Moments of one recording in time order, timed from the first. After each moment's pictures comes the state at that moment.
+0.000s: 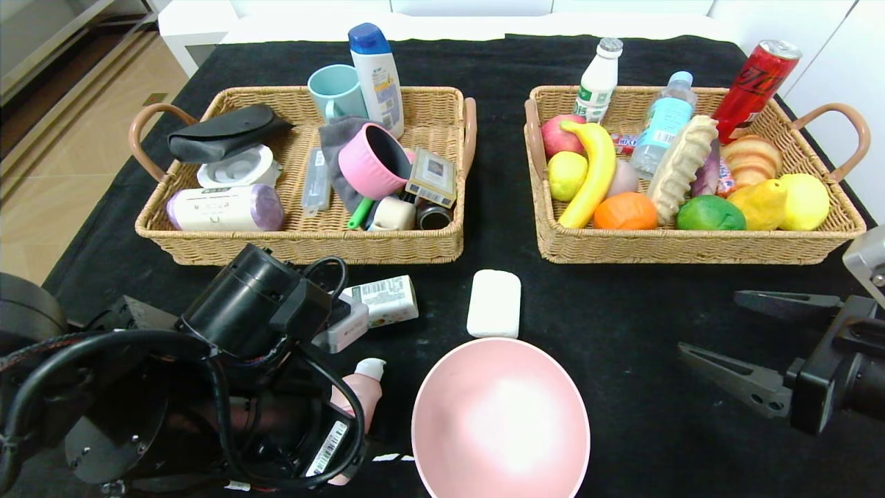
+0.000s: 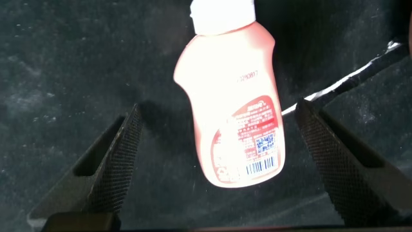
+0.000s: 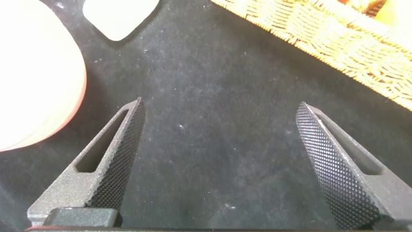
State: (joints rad) left arm -0.69 1.55 -1.02 0.46 0.24 -0.11; right arm 0.33 1.21 -0.57 -0.40 0.23 -0.20
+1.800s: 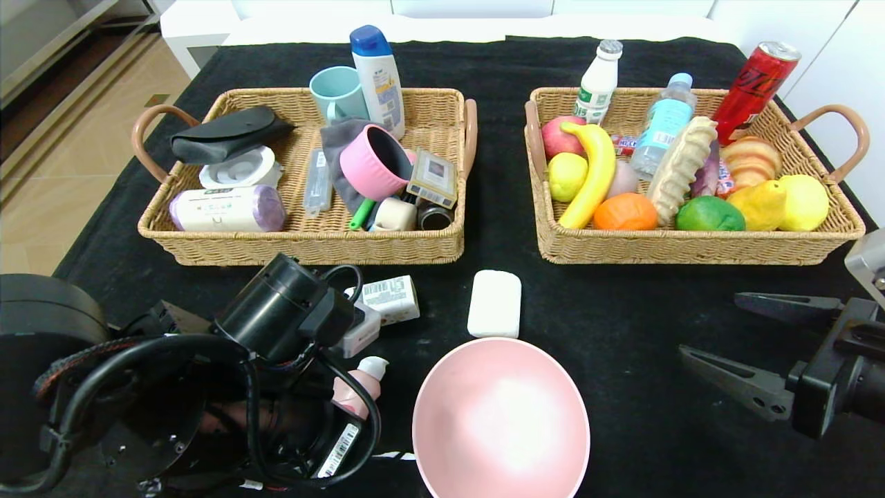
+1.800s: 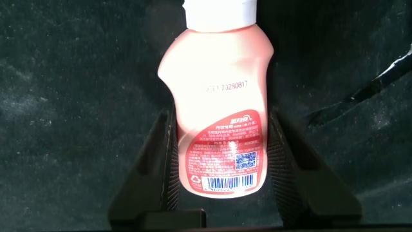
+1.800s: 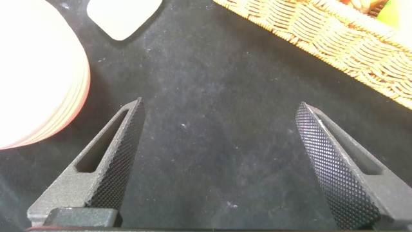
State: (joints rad) left arm -0.69 1.61 -1.03 0.46 0.26 -0.11; right arm 0.33 1.21 -0.56 -0.40 0.23 -0.20
